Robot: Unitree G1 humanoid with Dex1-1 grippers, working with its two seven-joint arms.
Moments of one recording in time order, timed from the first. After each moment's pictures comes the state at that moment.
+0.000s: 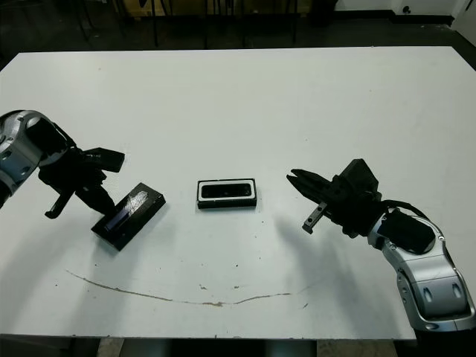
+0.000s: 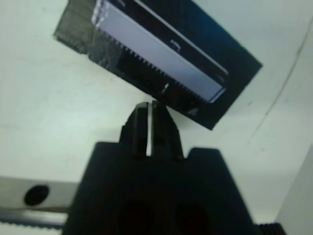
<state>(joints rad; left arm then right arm) -0.91 0.85 -0.74 0.66 0.07 0.07 -1.61 -0.08 -0.60 0.00 -0.28 0.26 0.29 0.69</state>
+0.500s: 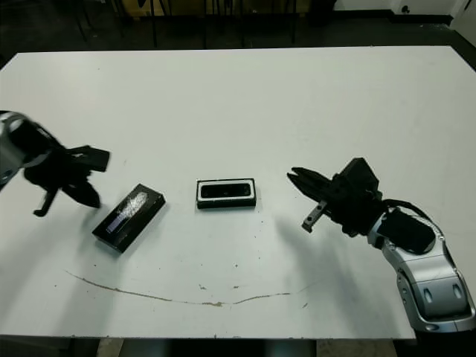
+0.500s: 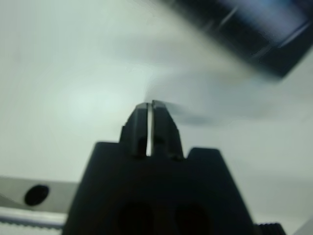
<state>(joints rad) -0.81 0.96 -0.57 0.58 0.27 0.08 -1.36 -0.07 -0.60 0.00 -0.30 0.25 0.29 0.67</state>
